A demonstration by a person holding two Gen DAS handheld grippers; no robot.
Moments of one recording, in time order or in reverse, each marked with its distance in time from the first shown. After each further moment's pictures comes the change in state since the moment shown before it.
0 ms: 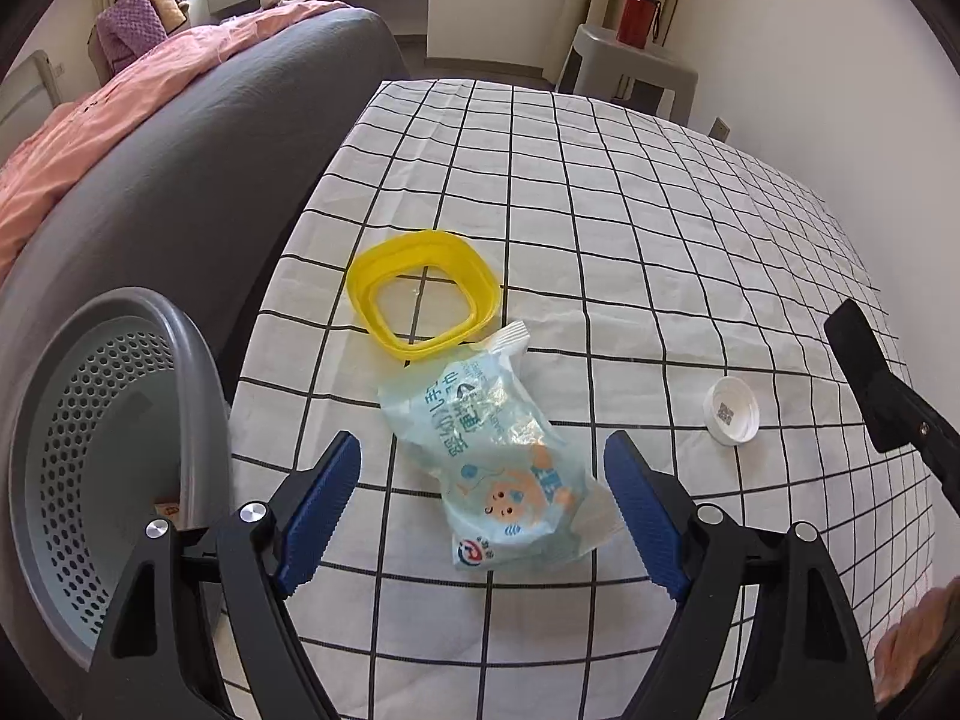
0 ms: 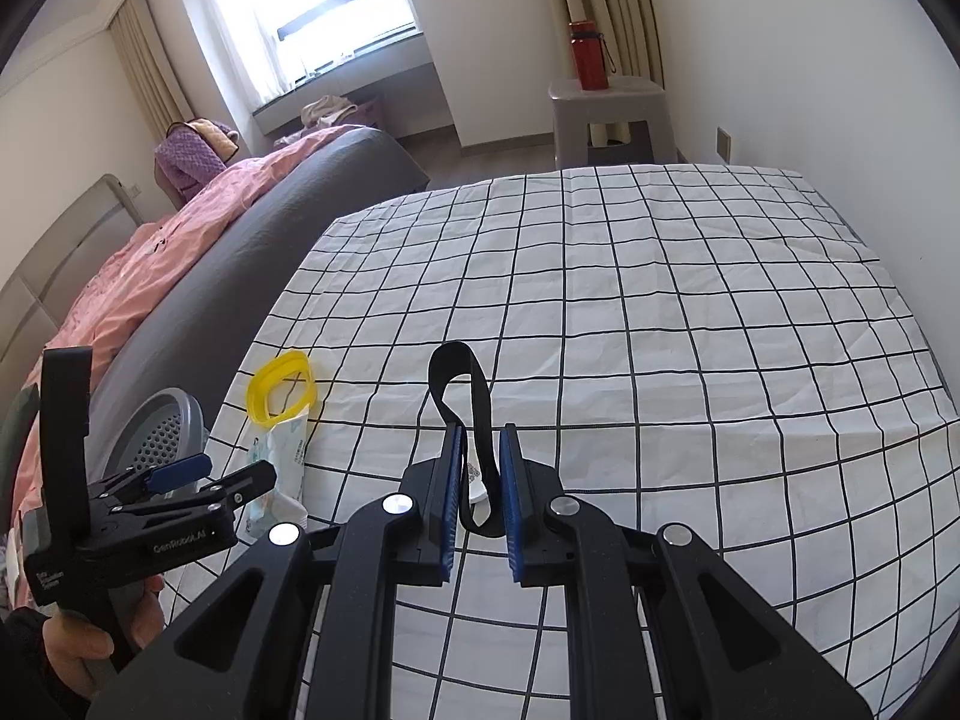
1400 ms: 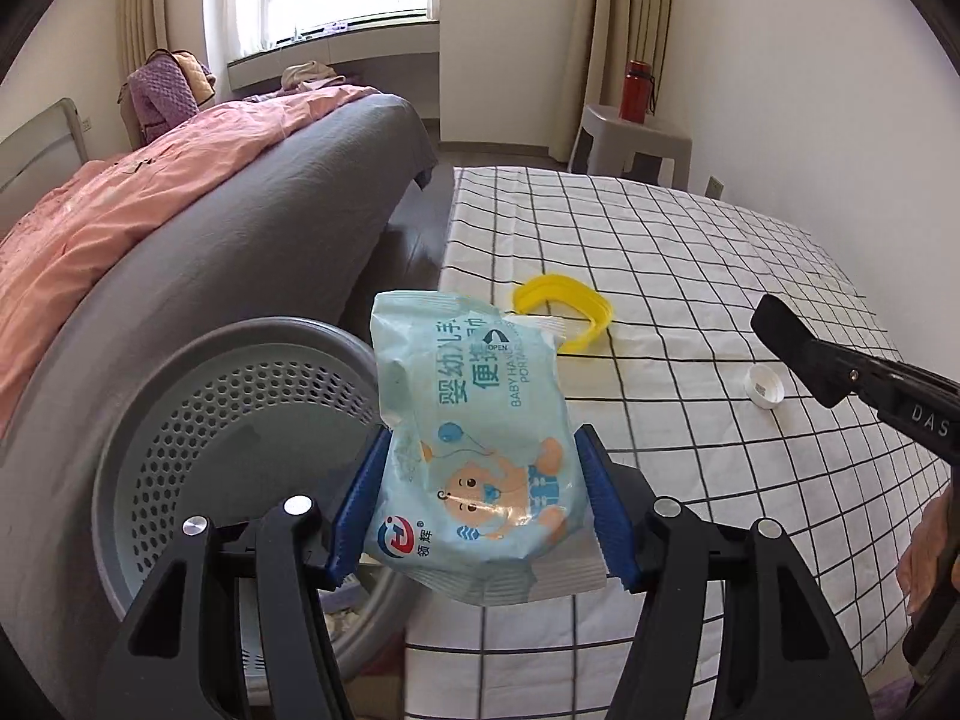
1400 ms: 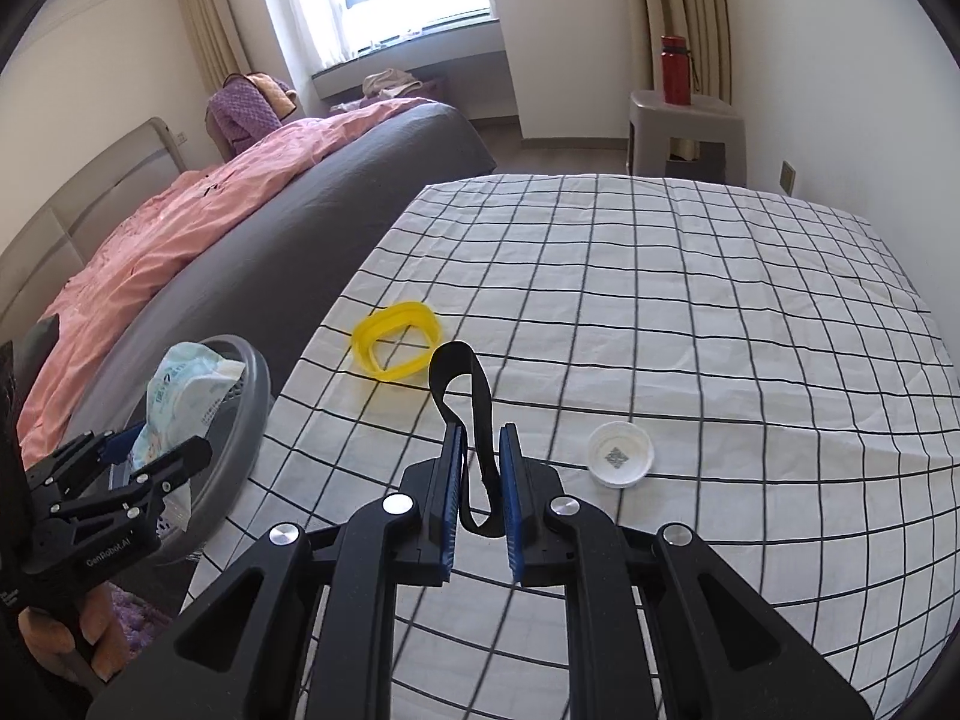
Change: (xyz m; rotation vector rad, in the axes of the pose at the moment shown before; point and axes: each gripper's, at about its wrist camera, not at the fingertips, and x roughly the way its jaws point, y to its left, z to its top) left arm -0.081 0.092 -0.051 0.054 -0.237 0.036; right arm 0.008 0.098 -0.018 -0.156 0.022 0.054
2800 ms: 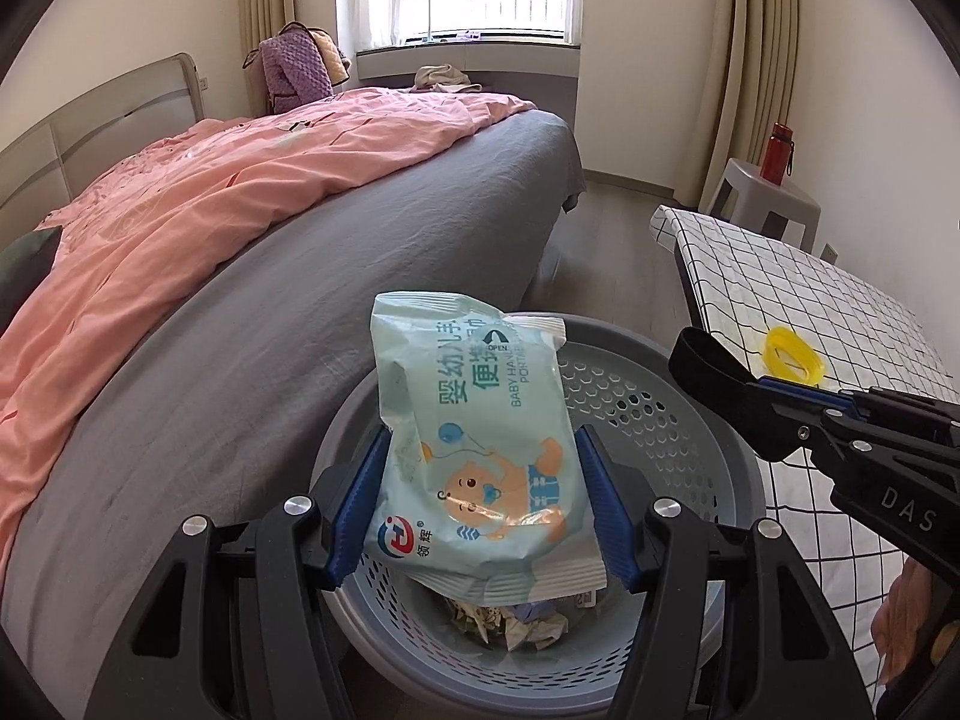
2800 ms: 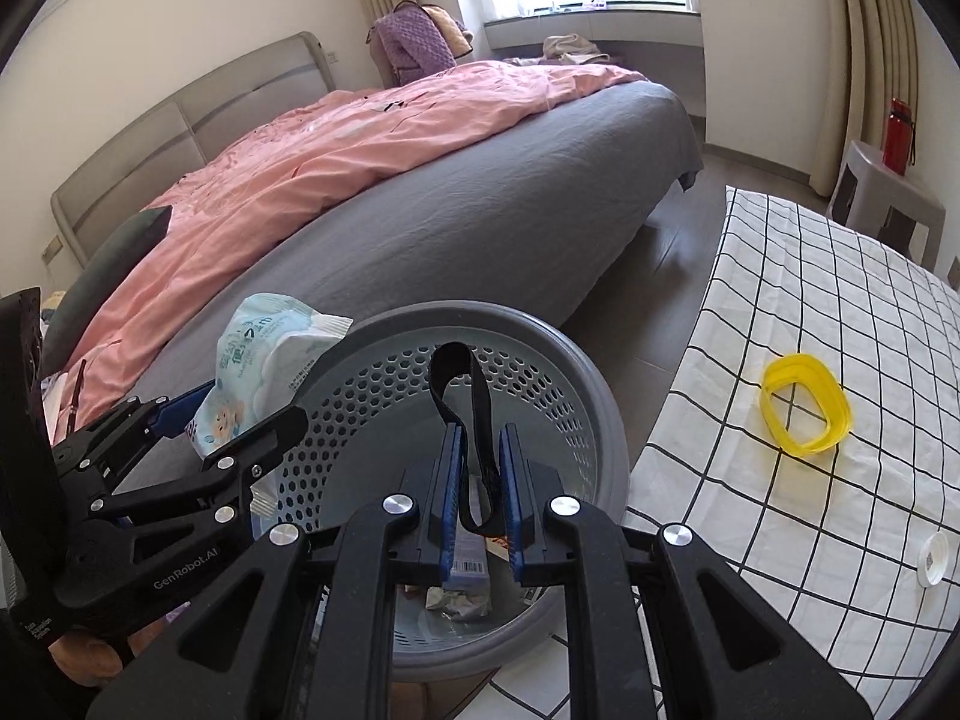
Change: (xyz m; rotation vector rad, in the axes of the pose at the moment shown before) left arm -0.020 0.162 -0.018 -0.162 -0.050 0.190; right arm 0.078 0.221 0.010 -0.241 0.077 0.254
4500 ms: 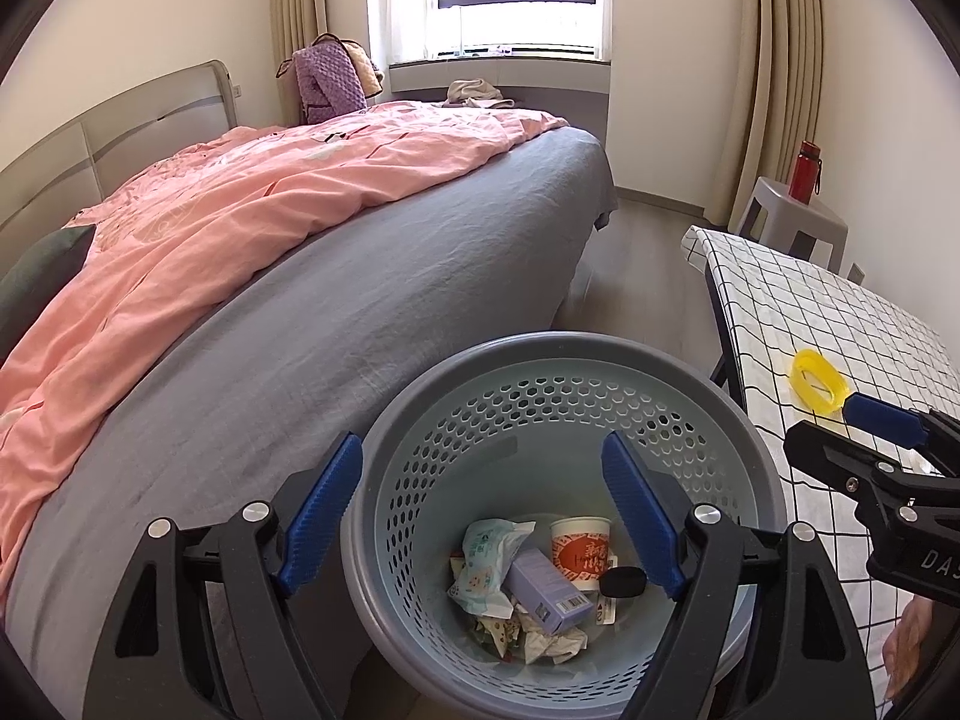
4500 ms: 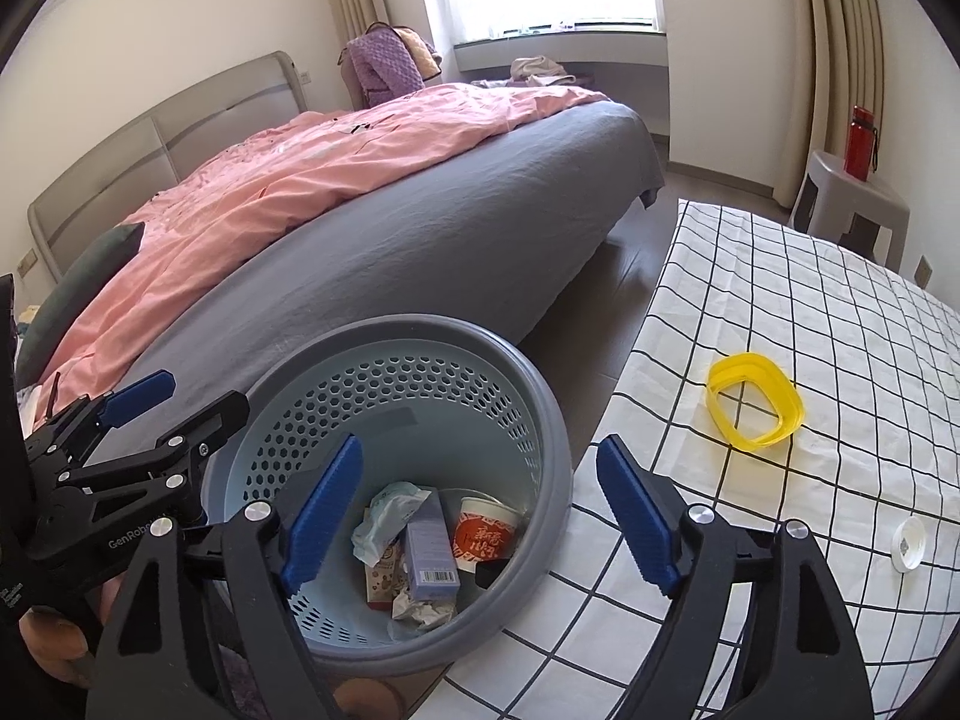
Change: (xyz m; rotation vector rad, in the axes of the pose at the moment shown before) left arm -0.005 0.001 0.001 -0.034 -0.039 0.079; right arm -0.014 -0.015 -0.011 0.017 -0.063 -0.090
